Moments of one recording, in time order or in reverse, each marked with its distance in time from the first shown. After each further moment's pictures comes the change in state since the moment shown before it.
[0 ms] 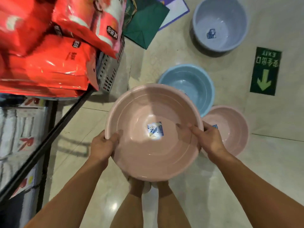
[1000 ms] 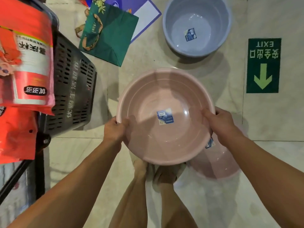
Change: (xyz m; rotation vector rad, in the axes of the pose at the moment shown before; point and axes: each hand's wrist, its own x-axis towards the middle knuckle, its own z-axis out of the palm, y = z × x) left_hand 0.083 0.141 0.197 0.087 0.035 0.015; right_hand 0.190 -0.035 -0.116 0.070 0.112 0.080
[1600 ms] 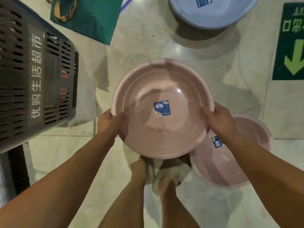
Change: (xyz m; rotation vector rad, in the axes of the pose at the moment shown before) left_hand 0.101 -0.044 0.039 0.168 0.010 -0.068; right_hand 0.090 0.072 0.052 -0.166 -0.050 -0.094
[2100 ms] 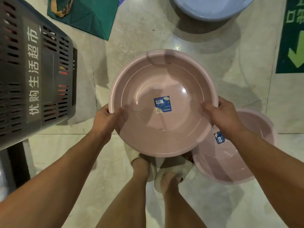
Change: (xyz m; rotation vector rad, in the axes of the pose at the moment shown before) left_hand 0.009 -0.011 -0.015 -0.051 -0.119 0.109; right_hand 0.000 0.002 0.001 0.137 -0.029 0.036
